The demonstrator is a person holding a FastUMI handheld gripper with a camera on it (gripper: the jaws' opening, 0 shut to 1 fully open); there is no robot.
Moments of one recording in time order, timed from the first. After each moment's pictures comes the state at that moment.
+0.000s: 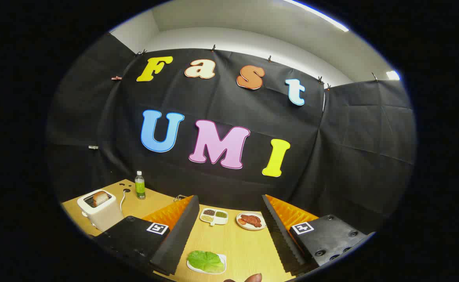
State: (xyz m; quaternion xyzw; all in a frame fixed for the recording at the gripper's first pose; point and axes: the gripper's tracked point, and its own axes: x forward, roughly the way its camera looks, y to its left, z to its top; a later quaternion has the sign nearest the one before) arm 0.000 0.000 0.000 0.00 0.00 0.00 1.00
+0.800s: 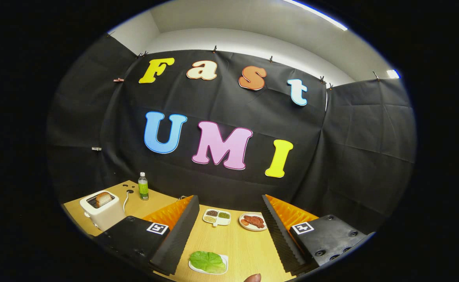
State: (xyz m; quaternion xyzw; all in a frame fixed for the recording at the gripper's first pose) arm 0.000 -0.001 0.002 0.01 0.00 0.01 1.00
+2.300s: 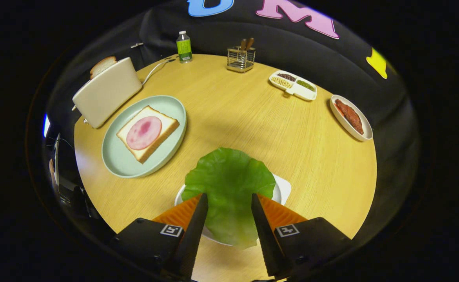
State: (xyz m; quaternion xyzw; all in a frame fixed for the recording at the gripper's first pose) arm 0.045 0.081 -0.421 -0.08 0.47 0.28 0.84
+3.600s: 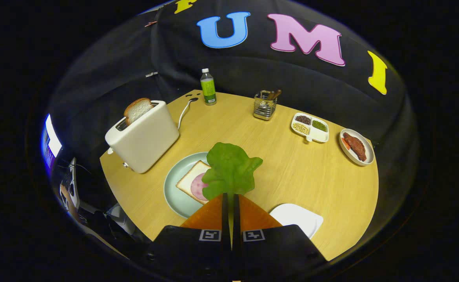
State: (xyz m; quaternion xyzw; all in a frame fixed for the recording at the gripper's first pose) arm 0.027 0.191 -0.270 0.01 0.36 0.32 0.88
